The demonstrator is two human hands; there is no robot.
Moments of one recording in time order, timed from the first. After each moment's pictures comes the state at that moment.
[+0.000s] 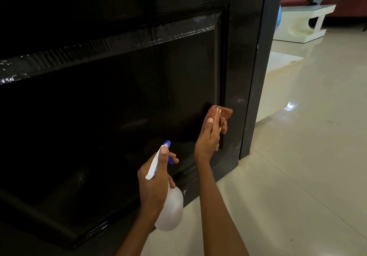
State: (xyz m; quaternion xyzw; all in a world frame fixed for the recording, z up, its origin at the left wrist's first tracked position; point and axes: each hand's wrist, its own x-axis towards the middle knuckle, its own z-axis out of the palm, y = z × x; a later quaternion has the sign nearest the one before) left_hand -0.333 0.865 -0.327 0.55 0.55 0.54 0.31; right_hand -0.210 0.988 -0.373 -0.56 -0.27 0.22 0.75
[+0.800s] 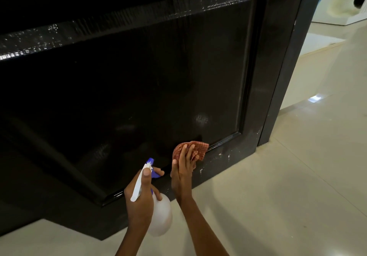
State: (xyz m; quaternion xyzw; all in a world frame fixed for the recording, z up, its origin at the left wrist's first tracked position) left_hand -0.417 0.798 -0.377 0.43 0.64 0.56 0.28; right_hand -0.345 0.896 -0.519 -0.59 -0.56 0.27 0.51
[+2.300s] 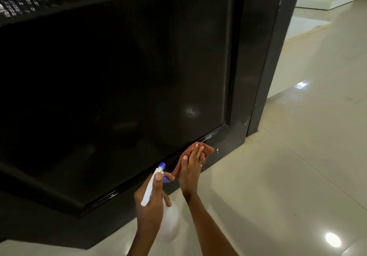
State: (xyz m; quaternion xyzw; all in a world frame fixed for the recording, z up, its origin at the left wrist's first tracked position) left_hand -0.366 0.808 -0.409 0.45 0.64 0.50 0.36; right_hand -0.290 0.927 -0.589 -0.65 -0.45 0.29 0.53
